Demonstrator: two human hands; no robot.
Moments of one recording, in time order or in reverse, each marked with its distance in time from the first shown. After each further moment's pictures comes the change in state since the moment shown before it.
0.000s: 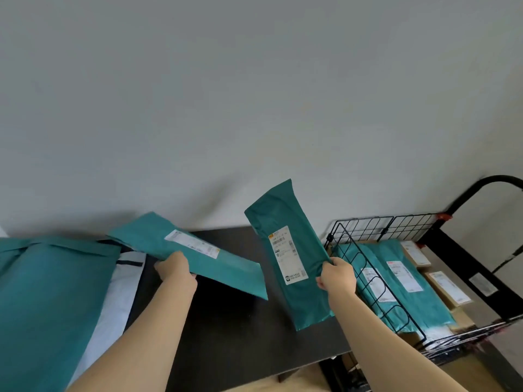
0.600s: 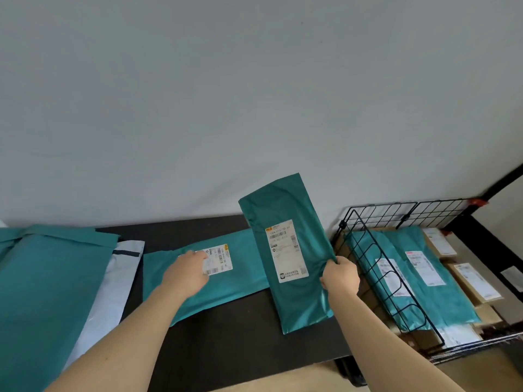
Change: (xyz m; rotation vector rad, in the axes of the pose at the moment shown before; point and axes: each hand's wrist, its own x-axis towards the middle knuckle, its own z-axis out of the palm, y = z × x) left_hand 0.027 -0.027 -0.003 1.934 -0.390 0.743; right_hand 0.050 0.022 0.015 -0.079 -0.025 0.063
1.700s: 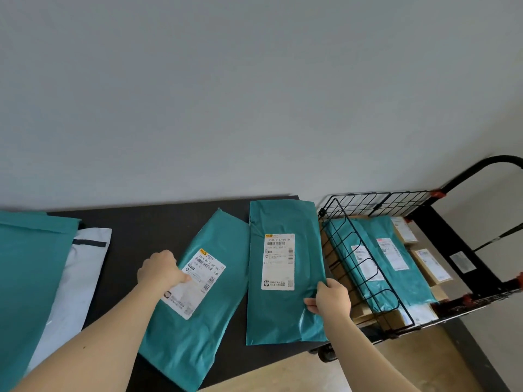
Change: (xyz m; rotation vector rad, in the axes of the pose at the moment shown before) left_hand 0.046 -0.039 0.041 -0.124 -0.199 -0.263; right_hand -0.035 0.030 0.001 -0.010 0.010 0.175
